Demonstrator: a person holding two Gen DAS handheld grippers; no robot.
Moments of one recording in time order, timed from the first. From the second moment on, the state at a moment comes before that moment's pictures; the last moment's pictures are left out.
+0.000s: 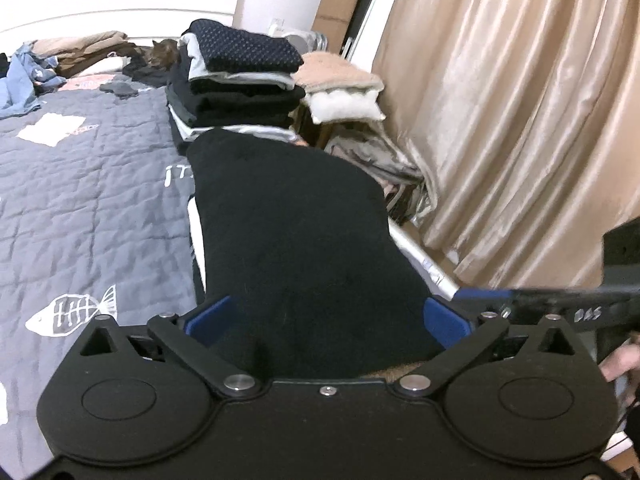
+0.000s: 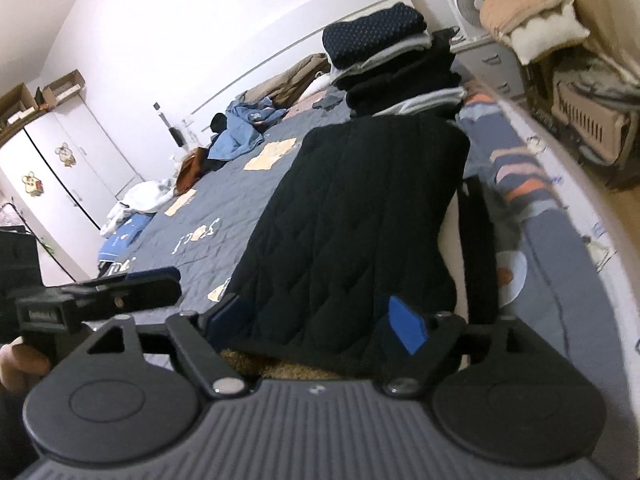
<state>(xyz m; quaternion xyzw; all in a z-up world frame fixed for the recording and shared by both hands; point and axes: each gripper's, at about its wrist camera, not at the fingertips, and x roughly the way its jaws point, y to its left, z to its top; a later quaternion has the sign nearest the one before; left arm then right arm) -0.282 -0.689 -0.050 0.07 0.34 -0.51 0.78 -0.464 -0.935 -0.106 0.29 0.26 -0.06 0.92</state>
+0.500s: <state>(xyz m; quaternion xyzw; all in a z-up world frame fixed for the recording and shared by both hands) -0.312 -0.663 -0.027 0.07 0.34 -0.45 0.82 -0.472 -0.896 -0.073 0.25 0.31 -0.12 0.91</state>
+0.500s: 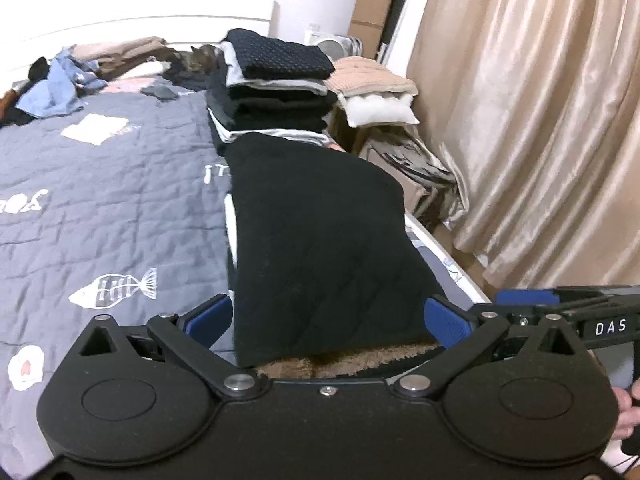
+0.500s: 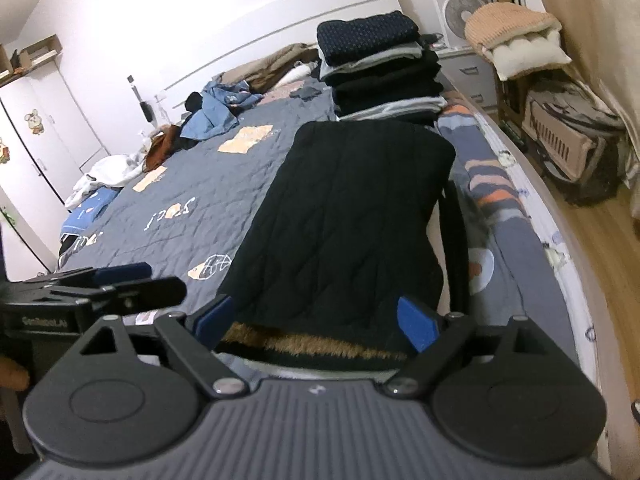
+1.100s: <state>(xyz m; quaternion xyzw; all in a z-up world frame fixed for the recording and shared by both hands) -0.342 -0.628 -0.003 0.13 0.34 -0.43 0.82 -0.482 -0.845 -0.044 0.23 0.36 -0.15 0.89</state>
